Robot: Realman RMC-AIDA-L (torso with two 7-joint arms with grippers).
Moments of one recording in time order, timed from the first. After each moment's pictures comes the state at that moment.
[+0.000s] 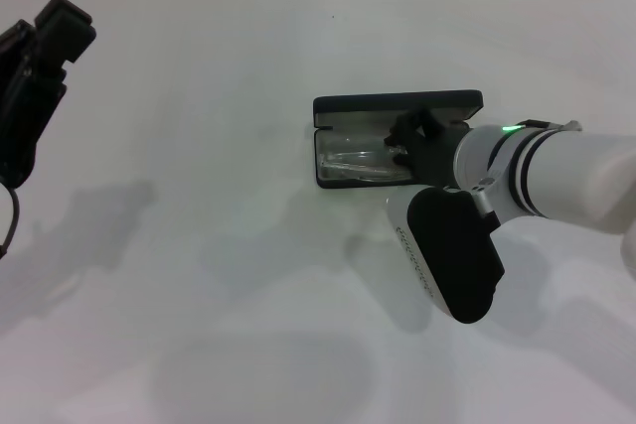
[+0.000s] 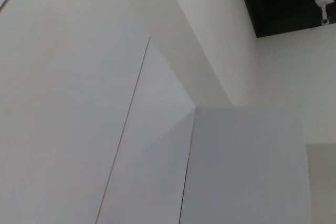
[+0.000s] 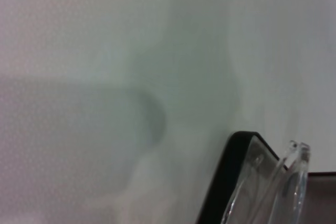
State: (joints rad) left arm -0.26 -1.97 1.40 0.33 0.60 2.02 -0.98; right arm 0.52 2.03 -2.21 -1.29 -2.99 -0.61 1.97
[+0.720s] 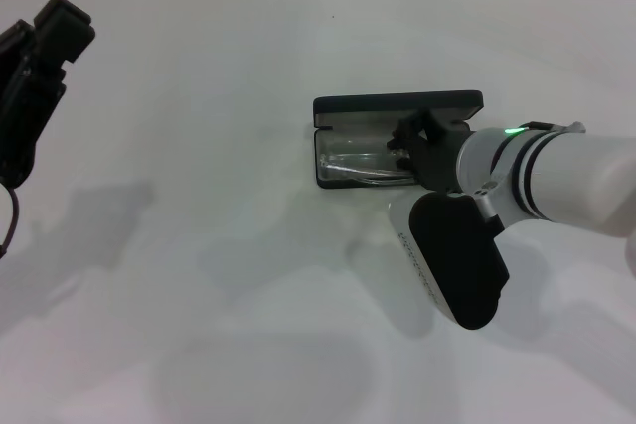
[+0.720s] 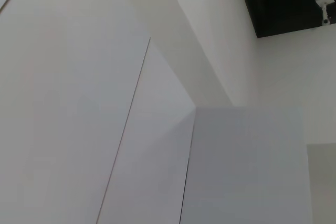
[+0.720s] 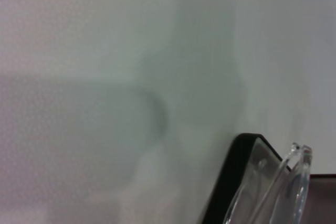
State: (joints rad) left arm -0.26 -1.97 1.40 0.33 0.60 2.02 -0.98; right arm 0.50 2.03 -2.21 -1.33 -2.99 -0.65 1.94
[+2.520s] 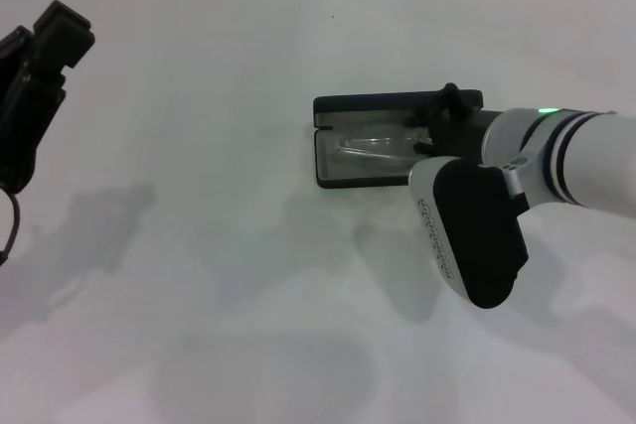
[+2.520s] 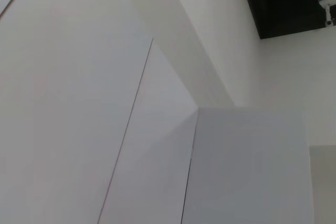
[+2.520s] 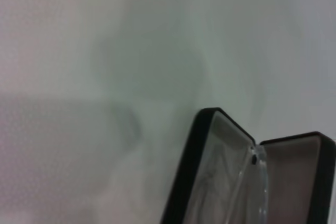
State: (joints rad) left arm -0.25 -1.98 1.40 0.33 0.60 2.02 -0.98; right arm 0.43 2.03 -2.12 -1.45 -2.98 -0.71 1.94
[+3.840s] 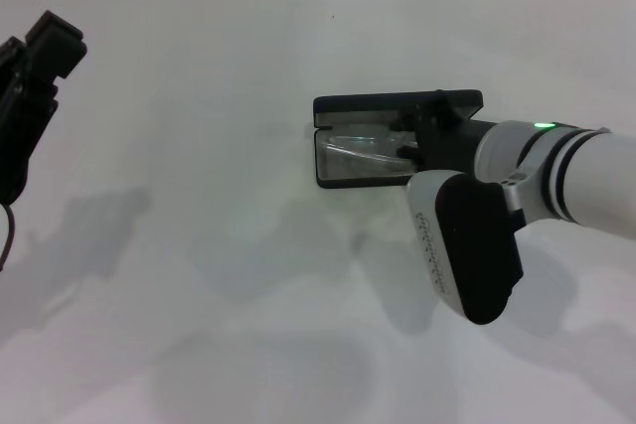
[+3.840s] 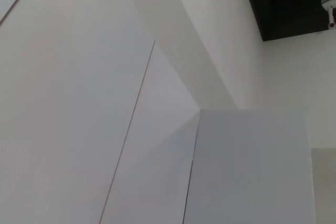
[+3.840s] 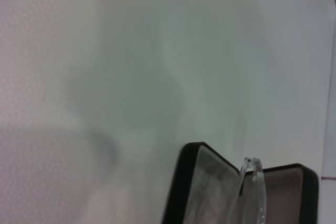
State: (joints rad) left arm -0.23 -1.98 1.40 0.33 0.60 2.03 -0.98; right arm 0.38 2.02 -2.15 -1.45 -2.95 -0.60 1.94
